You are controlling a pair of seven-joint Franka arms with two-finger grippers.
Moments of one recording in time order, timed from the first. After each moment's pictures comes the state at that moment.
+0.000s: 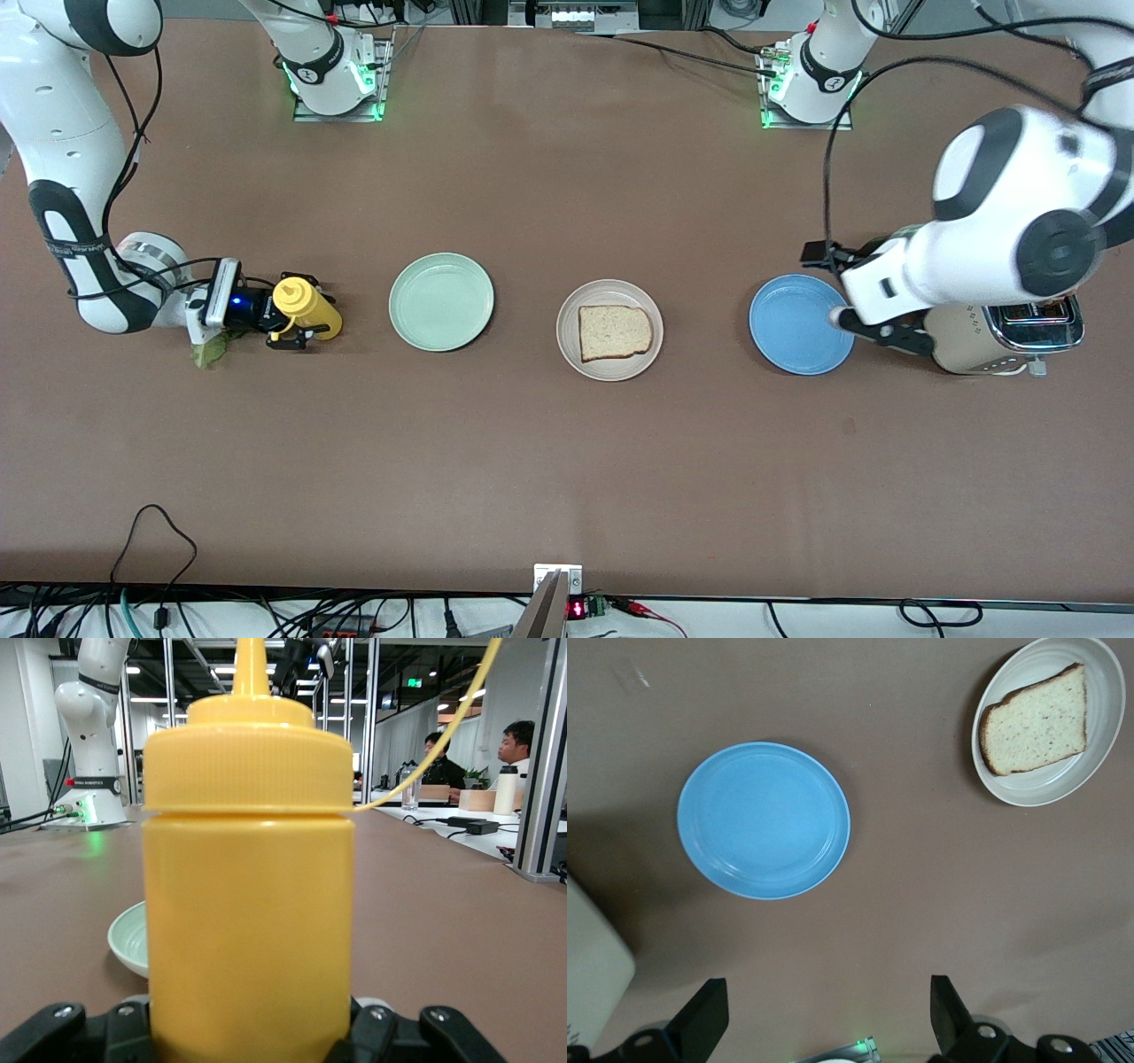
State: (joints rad) left arm 0.19 0.36 -0.43 -1.44 -0.01 1.44 0.03; right arm -0.31 0.82 0.02 -1.84 1.25 1.57 -2.70
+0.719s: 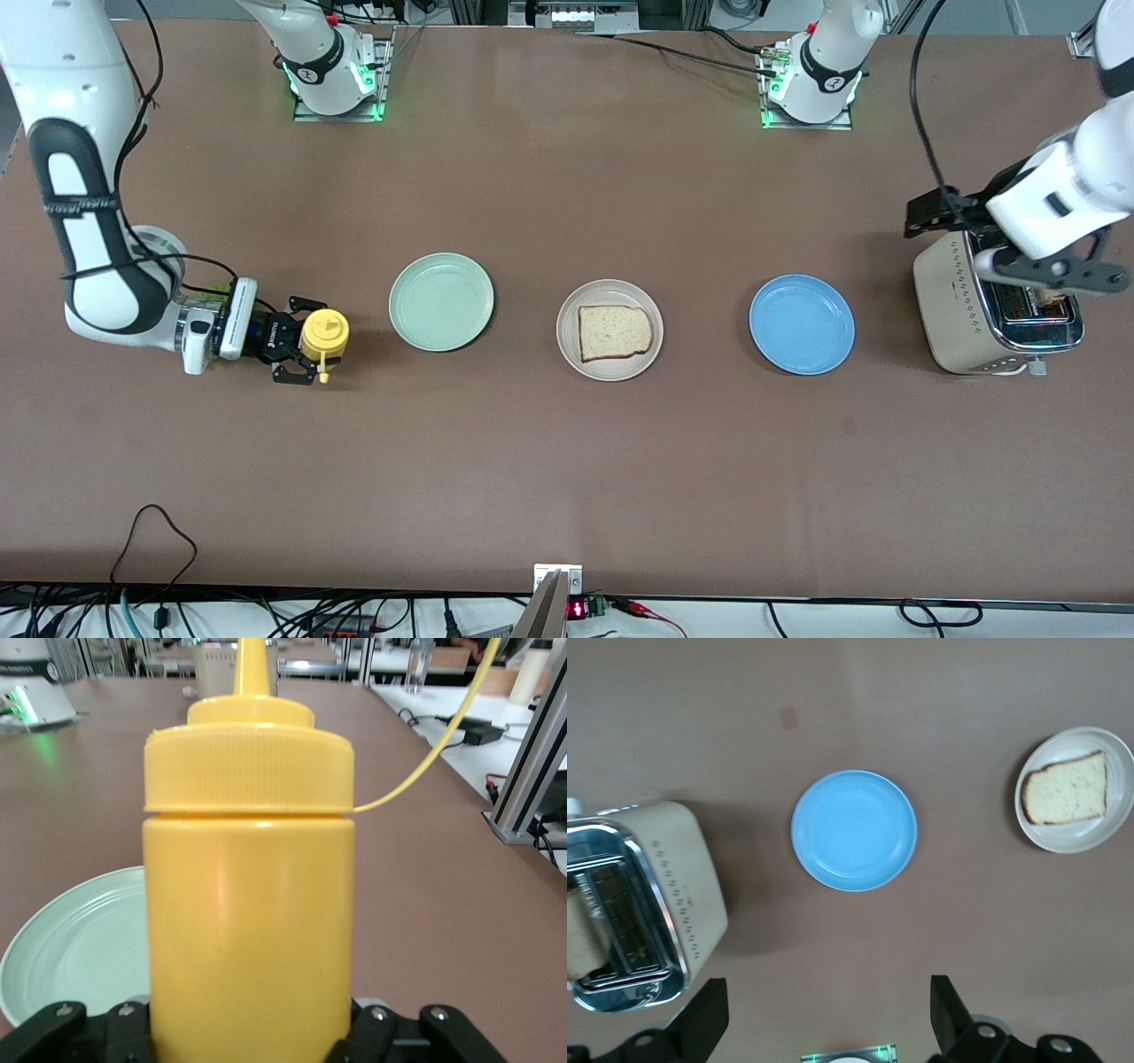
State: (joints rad) left arm -0.02 0.15 -0.06 -1.41 -0.02 1.42 0.02; right arm -0.08 0.57 0.02 -1.82 1.15 1.95 -2.35
